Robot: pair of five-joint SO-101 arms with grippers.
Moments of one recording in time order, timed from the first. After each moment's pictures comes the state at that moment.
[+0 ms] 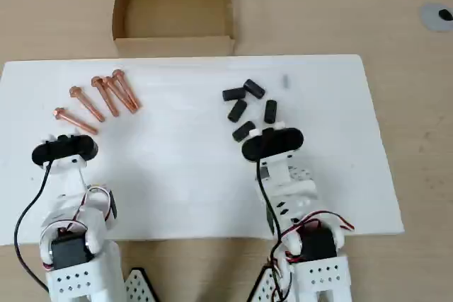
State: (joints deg) left arm -17.6 -104.1 91.2 74.6 -10.6; right arm -12.3 -103.3 97.0 60.1 1.5
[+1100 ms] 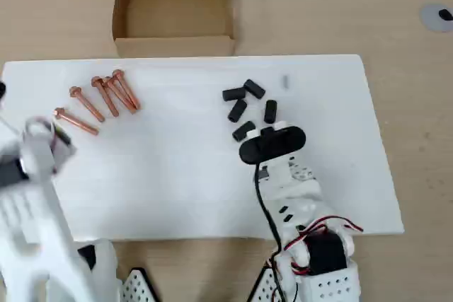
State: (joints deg) left arm -25.3 -39.8 25.4 87.5 16.3; right arm -15.4 -103.3 84.4 67.5 1.5
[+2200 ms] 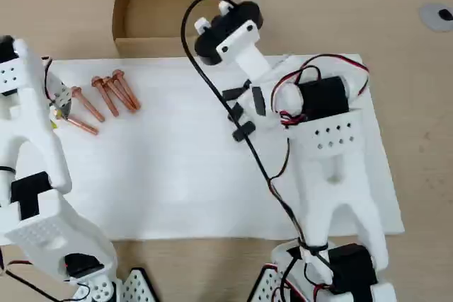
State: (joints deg) left arm -25.0 14.6 -14.9 93.6 17.0; right arm -18.4 -18.6 -1.5 88.3 19.6
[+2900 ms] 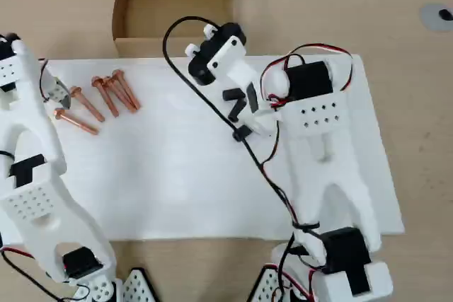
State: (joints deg) left arm -27.6 29.2 -24.3 85.6 7.9; right arm -18.5 -12.4 -1.5 95.3 26.5
